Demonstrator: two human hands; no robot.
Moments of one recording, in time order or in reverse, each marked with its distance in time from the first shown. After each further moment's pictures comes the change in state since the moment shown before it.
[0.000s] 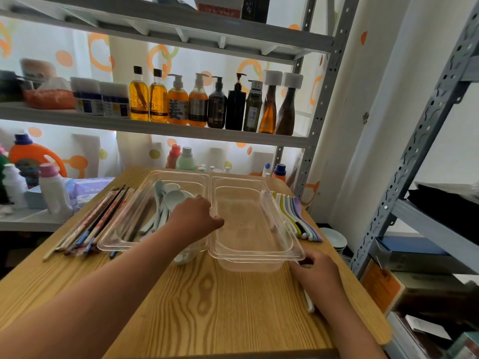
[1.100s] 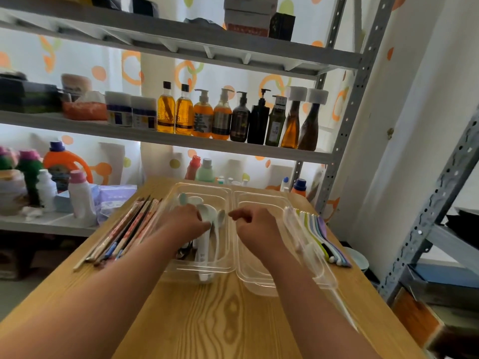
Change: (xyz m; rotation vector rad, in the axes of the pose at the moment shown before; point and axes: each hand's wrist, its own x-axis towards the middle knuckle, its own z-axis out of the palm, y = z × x) left_hand 0.029 -0.070 -0.018 -0.011 -0.089 -0.167; right_hand 0.049 -0.137 0.089 0.033 -0.211 -0.275
